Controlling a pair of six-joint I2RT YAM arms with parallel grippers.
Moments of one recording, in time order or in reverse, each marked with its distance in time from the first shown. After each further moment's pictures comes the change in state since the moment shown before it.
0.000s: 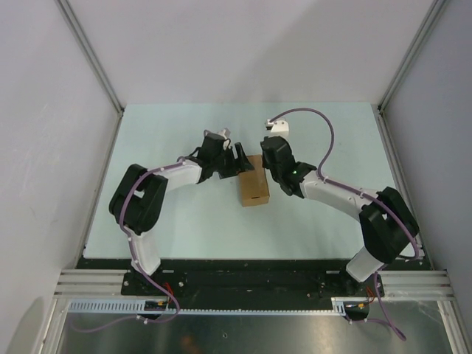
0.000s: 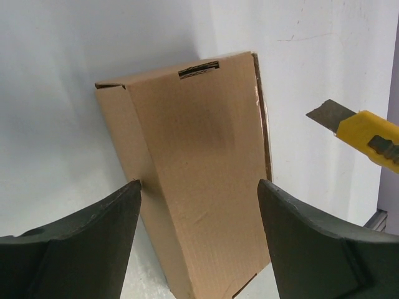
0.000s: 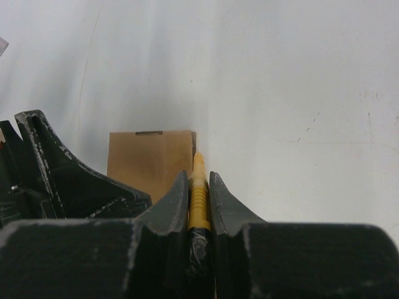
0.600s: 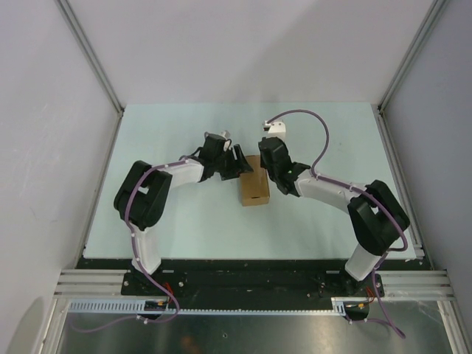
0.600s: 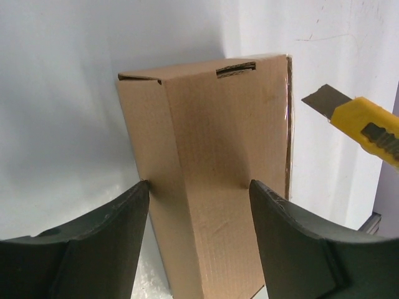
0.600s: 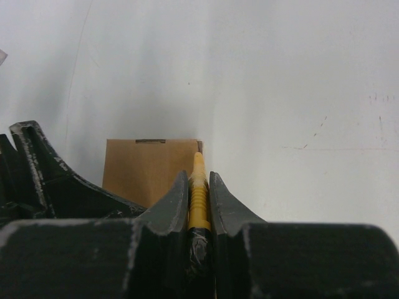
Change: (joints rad) left arm 0.009 0.059 0.028 -0.015 0.013 -0.038; right arm -0.015 0.089 0.000 0.095 0.006 -0.015
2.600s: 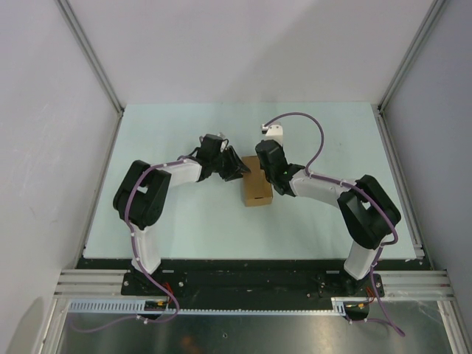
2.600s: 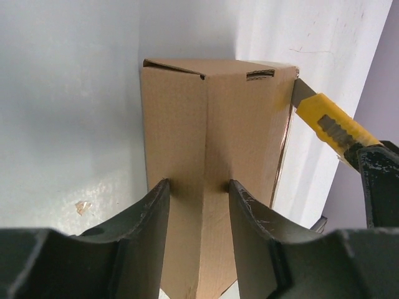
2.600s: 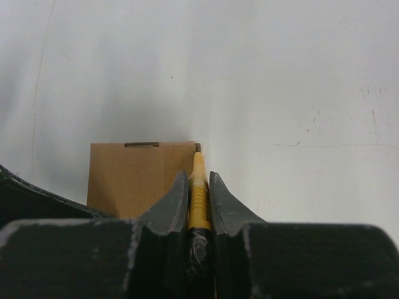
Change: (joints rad) left arm 0.021 0.006 -0.011 0.001 0.056 -0.172; right arm 0.001 0.080 0.000 0.040 0.053 -0.017
